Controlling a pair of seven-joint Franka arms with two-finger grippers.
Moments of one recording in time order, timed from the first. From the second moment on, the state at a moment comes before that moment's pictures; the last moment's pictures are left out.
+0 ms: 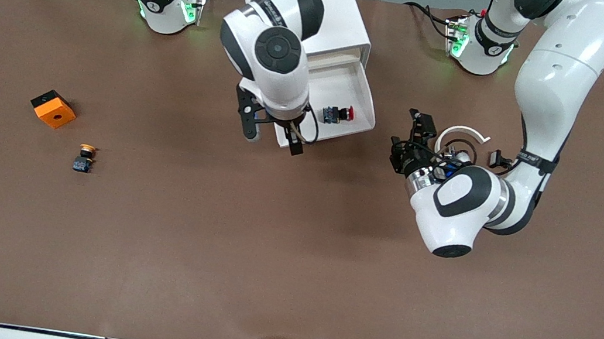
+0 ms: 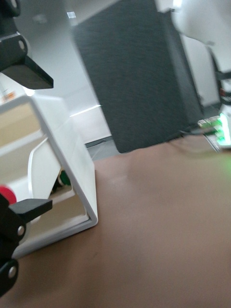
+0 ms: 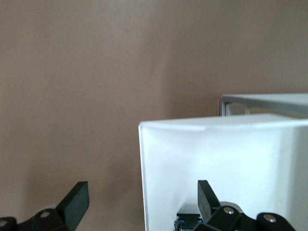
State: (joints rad) left arm -0.14 0.74 -0.26 -1.34 -0.45 1.07 -1.76; right arm 0.79 0.51 -0.01 -1.43 0.12 1.88 2.01
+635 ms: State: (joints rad) left arm -0.14 0.49 -0.27 -1.53 -0.30 1.41 -1.18; right arm 0.87 0.59 -0.01 -1.39 0.17 1.89 2.10
